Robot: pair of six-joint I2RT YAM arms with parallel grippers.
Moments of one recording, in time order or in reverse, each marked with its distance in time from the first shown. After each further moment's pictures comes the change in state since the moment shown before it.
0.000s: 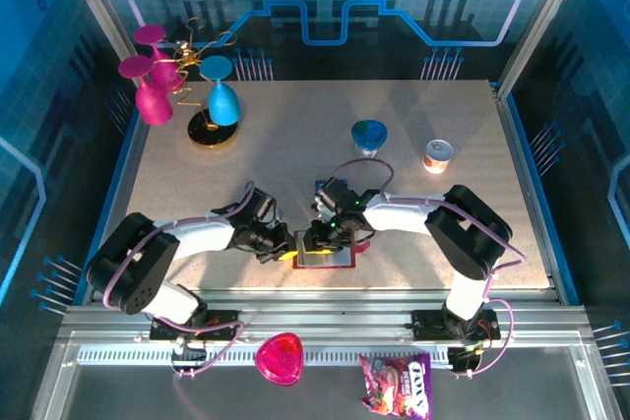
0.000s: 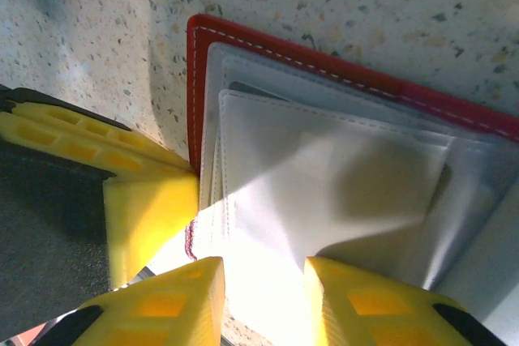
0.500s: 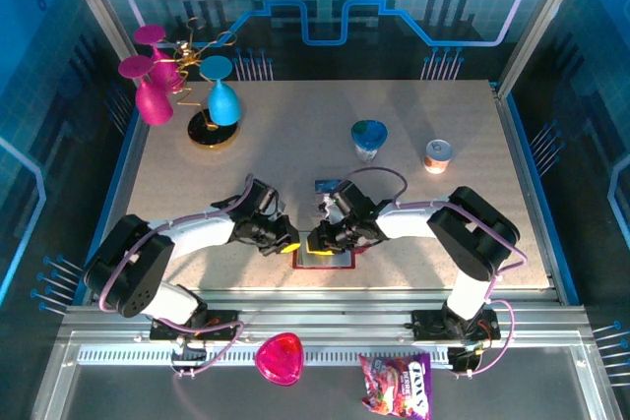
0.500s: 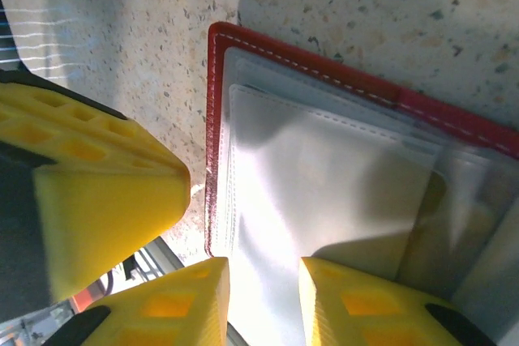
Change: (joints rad) left arm -0.002 -0.021 0.076 -0.061 -0.011 -0.023; right arm -0.056 -0.028 -0.177 0.310 -0.138 0.071
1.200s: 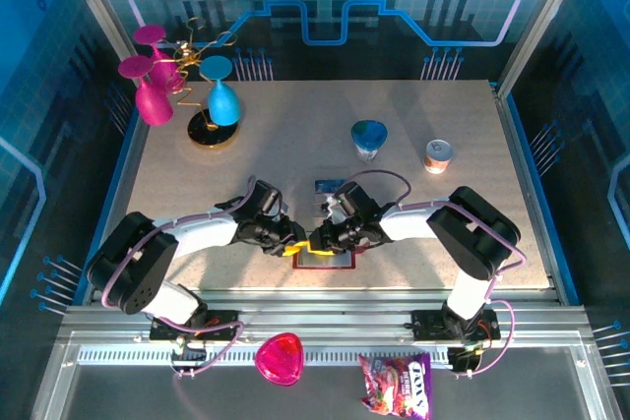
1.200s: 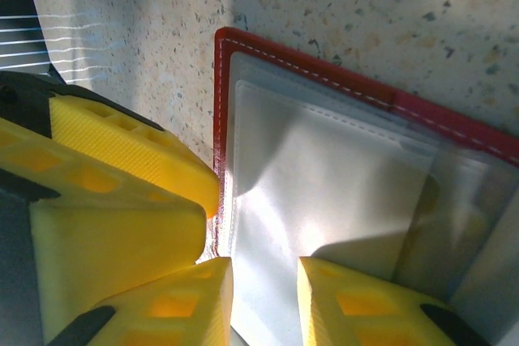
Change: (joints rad) left arm -0.028 0.020 -0.008 0.047 0.014 -0.079; right arm -0.022 0.000 -0.044 0.089 -0.045 0.022
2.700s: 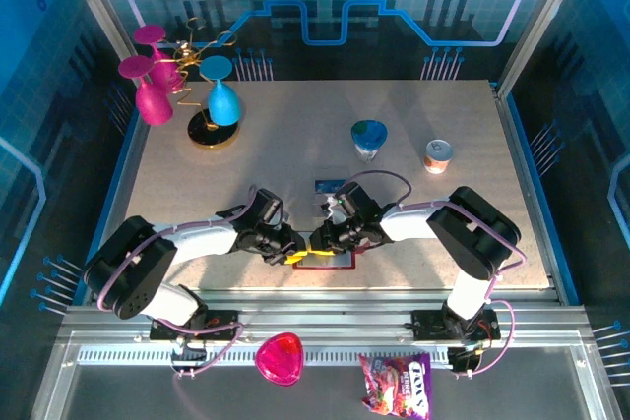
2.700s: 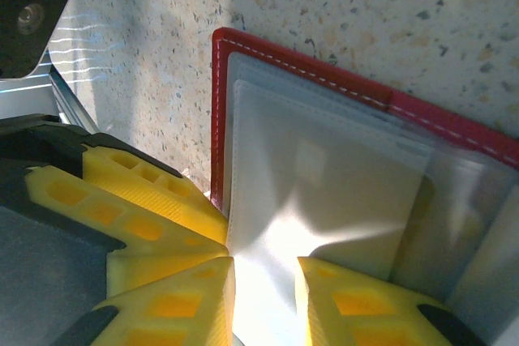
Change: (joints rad) left arm -0.048 -0.020 -0.061 0.052 0.005 -0.060; right arm -0.002 -0.001 -0.008 0.011 -0.001 0.003
